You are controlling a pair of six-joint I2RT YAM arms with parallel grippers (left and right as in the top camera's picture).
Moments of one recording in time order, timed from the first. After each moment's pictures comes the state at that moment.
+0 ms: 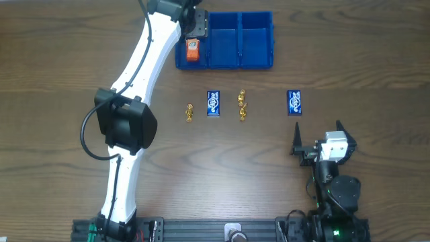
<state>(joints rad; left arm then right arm) -0.36 2.38 2.40 -1.09 -0.15 -0.31 0.07 0.01 0.01 -0.07 0.06 -0.07</state>
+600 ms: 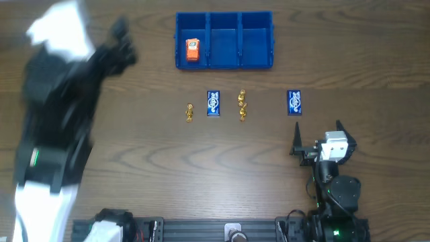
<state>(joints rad) -0.19 1.02 1.24 -0.40 -0.18 -0.27 0.07 0.01 0.01 -0.07 0.06 -0.07</state>
